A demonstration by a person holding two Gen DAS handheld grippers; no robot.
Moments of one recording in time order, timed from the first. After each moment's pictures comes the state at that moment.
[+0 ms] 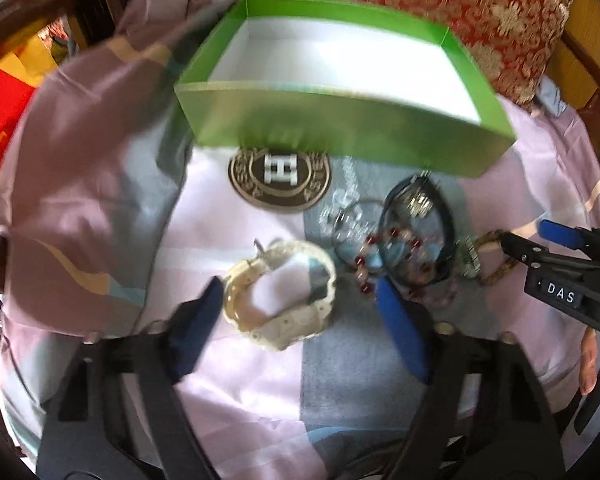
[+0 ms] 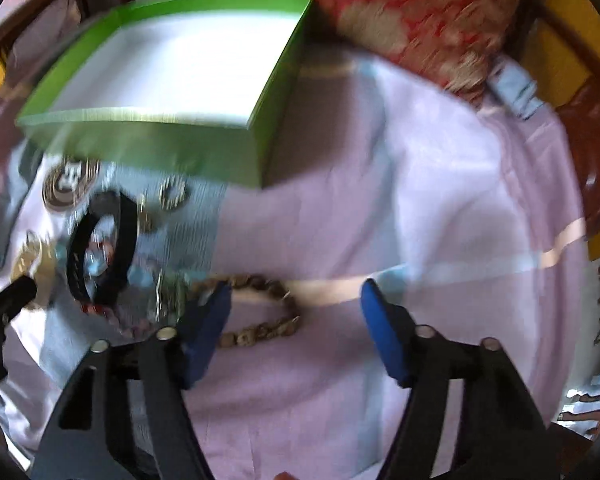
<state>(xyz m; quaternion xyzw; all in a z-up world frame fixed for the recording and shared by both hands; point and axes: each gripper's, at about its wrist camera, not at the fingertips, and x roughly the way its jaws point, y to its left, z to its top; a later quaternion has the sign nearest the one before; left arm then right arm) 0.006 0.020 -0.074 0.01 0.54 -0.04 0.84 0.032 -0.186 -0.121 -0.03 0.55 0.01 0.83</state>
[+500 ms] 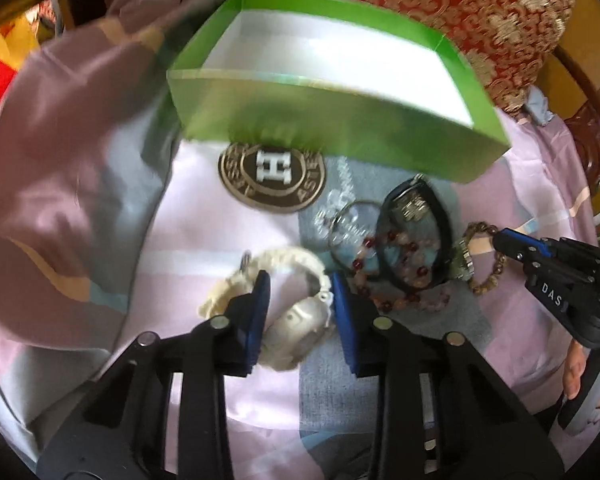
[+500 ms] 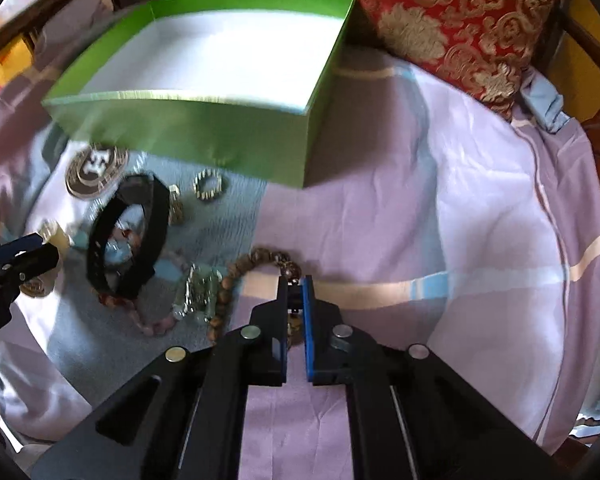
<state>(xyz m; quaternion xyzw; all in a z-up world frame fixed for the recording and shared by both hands) 0.009 0.033 -0.075 -0.02 0.53 -0.07 0.85 0.022 -0.178 -0.103 -0.03 0.51 0.05 0.86</state>
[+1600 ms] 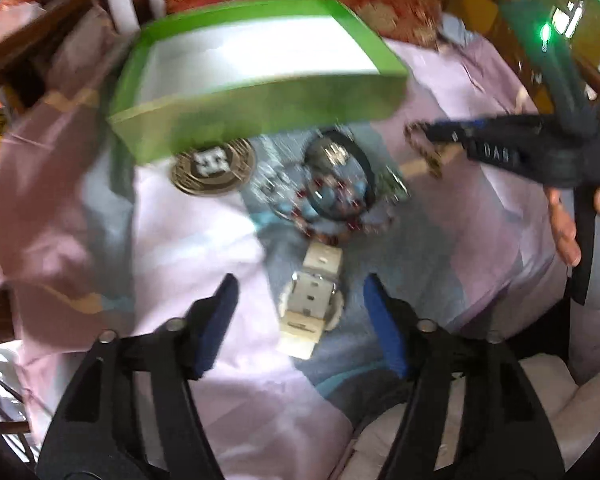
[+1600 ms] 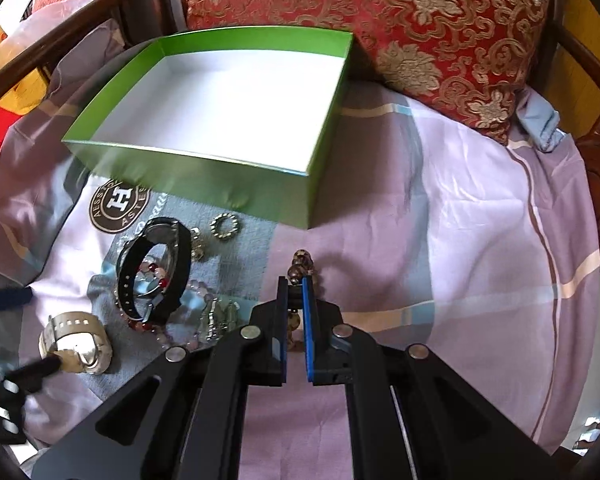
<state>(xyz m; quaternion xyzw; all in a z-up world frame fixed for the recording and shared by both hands) -0.032 0.007 -0.066 0.10 0.55 -0.19 0.81 0.028 -0.178 -0.087 -0.02 0.49 0.07 0.87</state>
